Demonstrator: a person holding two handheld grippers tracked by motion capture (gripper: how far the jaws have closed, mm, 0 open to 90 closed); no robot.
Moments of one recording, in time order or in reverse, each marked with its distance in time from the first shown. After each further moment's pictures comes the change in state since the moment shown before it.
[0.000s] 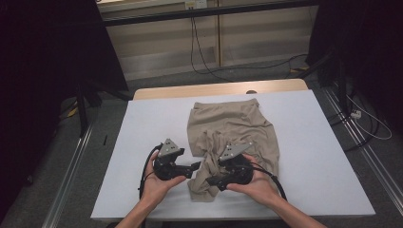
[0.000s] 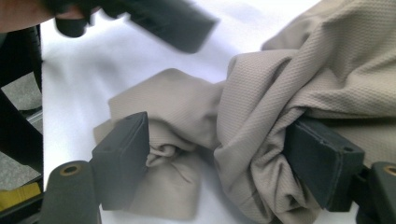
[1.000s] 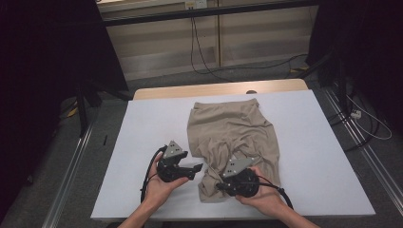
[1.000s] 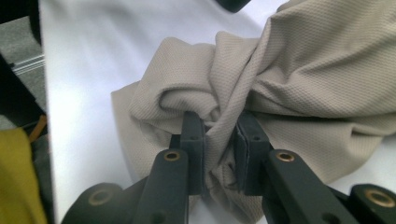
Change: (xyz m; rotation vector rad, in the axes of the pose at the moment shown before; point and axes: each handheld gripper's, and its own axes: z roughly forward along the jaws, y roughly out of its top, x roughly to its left) left arm -0.013 -0.003 0.009 0.038 -0.004 0.032; right arm 0.020 -0.025 -0.018 0.075 -0.055 -0.132
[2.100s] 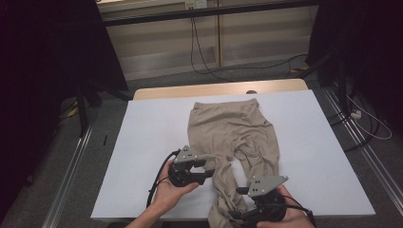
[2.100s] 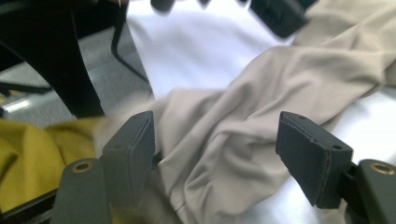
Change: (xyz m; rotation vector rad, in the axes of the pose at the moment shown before) left arm -0.035 0.011 0.013 0.010 -0.165 0.039; right arm 0.033 -0.025 -0.068 -0.096 0.075 0.077
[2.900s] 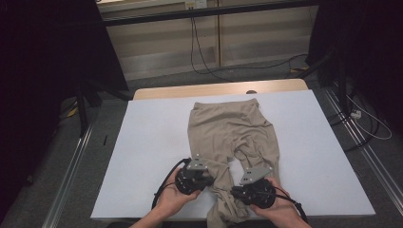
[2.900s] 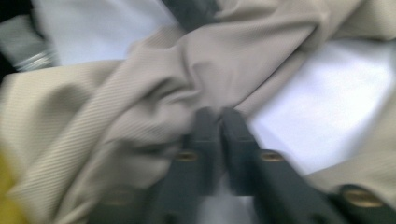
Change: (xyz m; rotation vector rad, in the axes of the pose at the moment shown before) left arm -0.009 -0.019 0.002 0.195 -0.049 0.024; right arm -0.026 -0.010 0.038 0.143 -0.113 0.053
